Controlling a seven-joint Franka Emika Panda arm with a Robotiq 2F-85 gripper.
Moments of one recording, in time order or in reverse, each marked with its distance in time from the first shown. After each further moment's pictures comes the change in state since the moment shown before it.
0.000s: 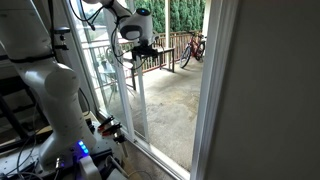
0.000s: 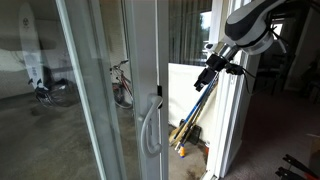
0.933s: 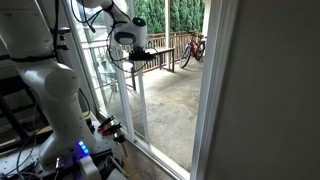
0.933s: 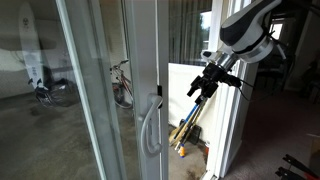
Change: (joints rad) arm -0.002 0.045 0.113 -0.017 0.254 0.006 -0.452
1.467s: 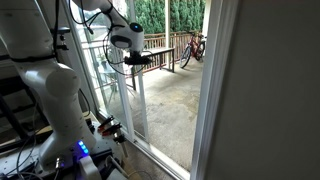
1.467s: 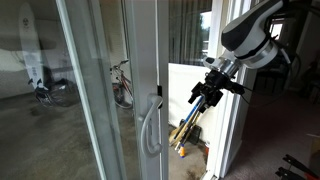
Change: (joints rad) arm 0.020 -0.001 0.021 -0.046 0.107 -0.009 -0.153
